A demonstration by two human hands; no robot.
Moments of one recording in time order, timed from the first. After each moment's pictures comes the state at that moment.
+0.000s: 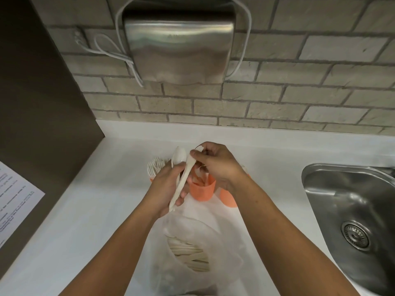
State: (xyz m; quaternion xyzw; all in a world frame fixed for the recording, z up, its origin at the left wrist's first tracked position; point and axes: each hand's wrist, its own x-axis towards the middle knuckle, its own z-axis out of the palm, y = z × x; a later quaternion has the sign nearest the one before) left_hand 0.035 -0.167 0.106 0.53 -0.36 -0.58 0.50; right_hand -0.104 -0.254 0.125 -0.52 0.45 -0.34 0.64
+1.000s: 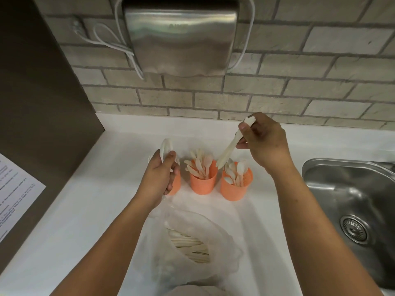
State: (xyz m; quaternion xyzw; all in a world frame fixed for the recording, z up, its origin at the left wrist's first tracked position) left_hand 0.056 -0.176 0.091 0.62 -0.34 -0.45 0.53; right_hand -0.183 -0.262 0.163 -0.64 0.52 -0.44 0.35
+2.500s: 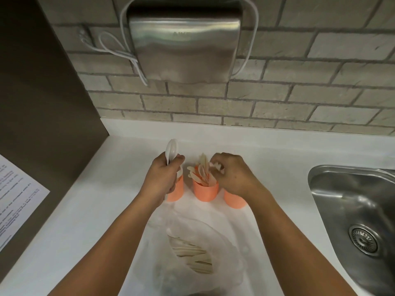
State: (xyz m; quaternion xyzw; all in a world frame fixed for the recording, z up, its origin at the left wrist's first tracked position) left_hand 0.060 -0.196 0.094 0.65 -0.35 -0.43 0.51; right_hand -0.142 -0.262 0.090 -0.81 0.47 -0.22 0.26
